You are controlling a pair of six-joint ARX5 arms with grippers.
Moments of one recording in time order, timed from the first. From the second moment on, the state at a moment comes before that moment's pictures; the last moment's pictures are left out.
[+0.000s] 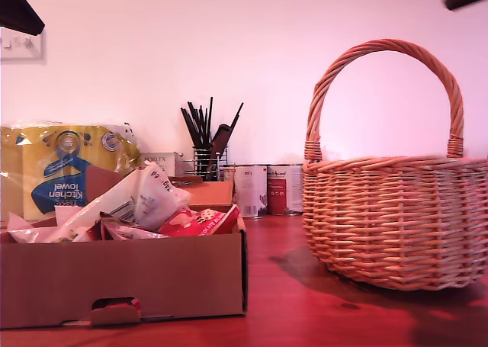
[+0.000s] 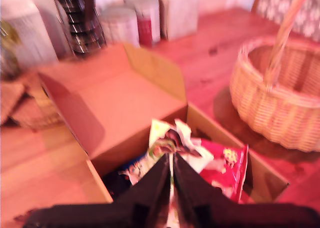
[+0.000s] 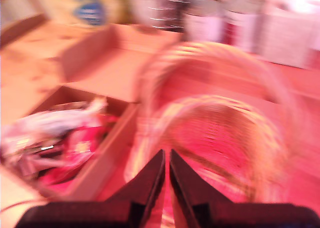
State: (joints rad) left arm -0.40 0.68 0.66 -0.39 0.16 0.05; right arm 0.32 0.74 0.78 -0.48 -0.25 -0.05
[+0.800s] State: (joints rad) left arm -0.41 1.00 0.73 -0.42 0.36 0.66; right arm 0.55 0.68 0.78 -0.72 -0.25 -0.08
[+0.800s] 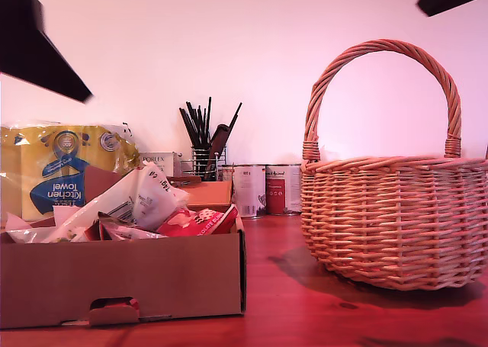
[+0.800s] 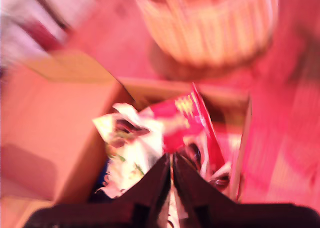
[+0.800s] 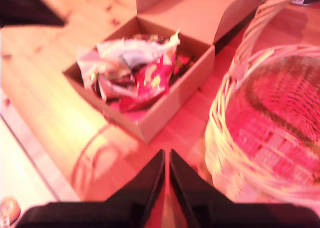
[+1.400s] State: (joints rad) left arm -0.42 1.38 0.73 -0.10 0.24 0.68; right arm 0.55 0.65 0.78 -0.78 -0.25 -0.11
